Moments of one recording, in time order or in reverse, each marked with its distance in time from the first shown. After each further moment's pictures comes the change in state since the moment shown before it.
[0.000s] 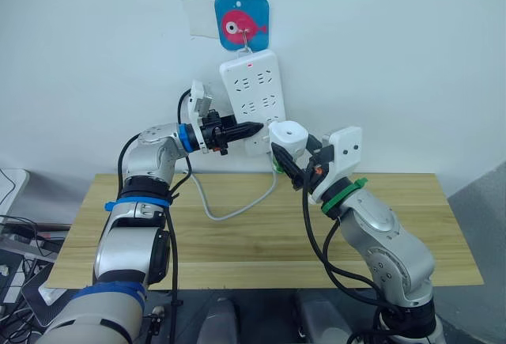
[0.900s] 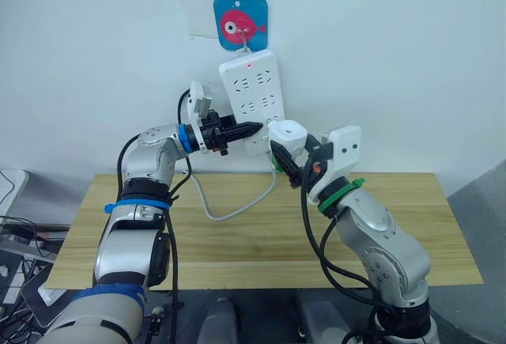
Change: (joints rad) left arm 0.020 -0.003 0.005 -0.032 -0.001 0.001 0.024; right arm -0.008 0.043 -0.001 0.000 0.000 0.022 -0.047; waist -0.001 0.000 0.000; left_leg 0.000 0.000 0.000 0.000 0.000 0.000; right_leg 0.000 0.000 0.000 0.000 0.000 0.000
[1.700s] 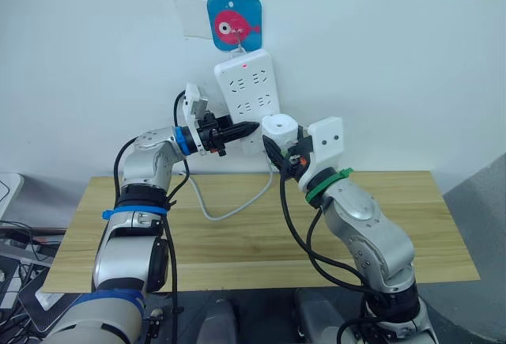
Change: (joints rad) left arm 0.049 -0.012 0.026 -0.083 -0.002 0.038 0.057; right arm -0.099 0.005 0.097 0.104 -0.158 -0.031 -0.025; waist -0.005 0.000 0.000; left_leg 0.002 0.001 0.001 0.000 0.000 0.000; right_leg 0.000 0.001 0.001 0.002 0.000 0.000
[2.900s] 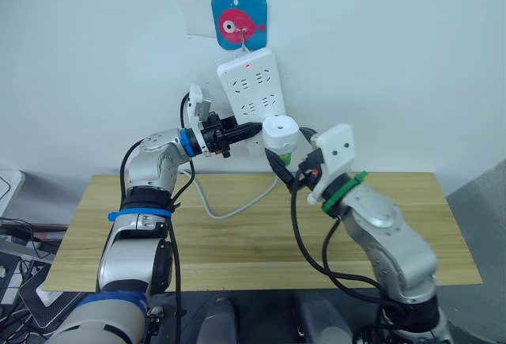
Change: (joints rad) left arm -0.001 -0.015 -0.004 0.009 -0.022 -0.020 -0.016; right arm 0.082 -0.155 -0.094 -0.192 0.034 0.114 0.223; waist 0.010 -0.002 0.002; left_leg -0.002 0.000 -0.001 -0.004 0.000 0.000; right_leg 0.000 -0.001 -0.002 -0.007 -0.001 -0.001
